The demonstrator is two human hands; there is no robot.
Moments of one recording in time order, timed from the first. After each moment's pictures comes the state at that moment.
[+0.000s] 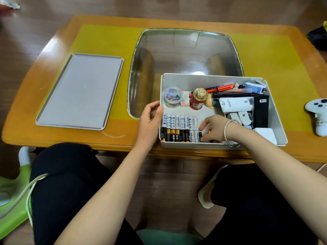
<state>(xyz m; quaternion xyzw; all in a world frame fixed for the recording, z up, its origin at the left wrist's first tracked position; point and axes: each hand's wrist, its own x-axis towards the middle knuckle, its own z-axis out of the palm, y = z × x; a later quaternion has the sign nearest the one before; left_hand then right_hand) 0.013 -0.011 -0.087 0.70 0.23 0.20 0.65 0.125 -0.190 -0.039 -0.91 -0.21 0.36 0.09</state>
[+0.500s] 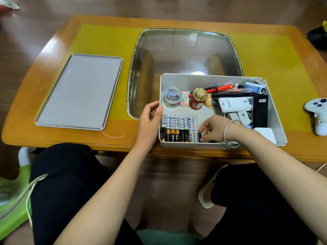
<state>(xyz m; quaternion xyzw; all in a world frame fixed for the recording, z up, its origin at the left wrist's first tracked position) 0.014 -0.011 -0.088 0.70 0.23 0.19 0.65 0.125 -0.194 -0.040 -0.90 -0.23 0.36 0.12</state>
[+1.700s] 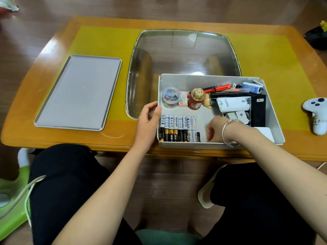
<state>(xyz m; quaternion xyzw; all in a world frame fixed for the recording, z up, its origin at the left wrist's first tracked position) 0.014 -0.010 -0.088 0.70 0.23 0.19 0.64 0.127 -0.200 -0.037 -0.91 -0.26 0.32 -0.06</state>
